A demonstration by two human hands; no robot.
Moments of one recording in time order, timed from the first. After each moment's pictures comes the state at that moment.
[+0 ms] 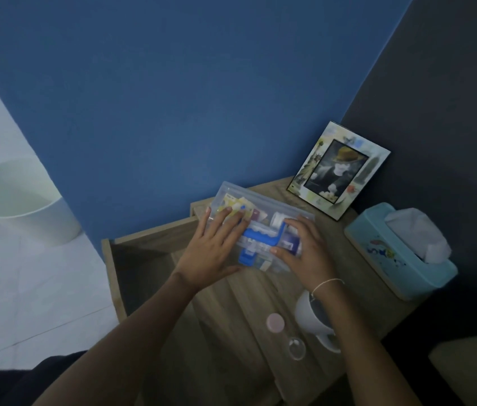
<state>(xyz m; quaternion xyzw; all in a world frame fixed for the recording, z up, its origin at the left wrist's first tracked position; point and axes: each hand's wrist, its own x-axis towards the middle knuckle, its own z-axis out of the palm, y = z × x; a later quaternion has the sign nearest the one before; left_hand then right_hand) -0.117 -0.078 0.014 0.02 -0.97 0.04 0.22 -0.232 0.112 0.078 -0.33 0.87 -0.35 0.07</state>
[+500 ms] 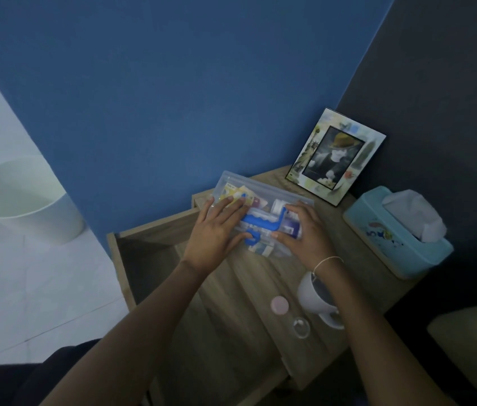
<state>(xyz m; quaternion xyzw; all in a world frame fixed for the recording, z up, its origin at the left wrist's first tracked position) -0.118 -0.073 0.030 0.05 -0.96 -0.10 0.27 -0.232 0.109 0.077 -0.33 0.87 -0.35 0.06</state>
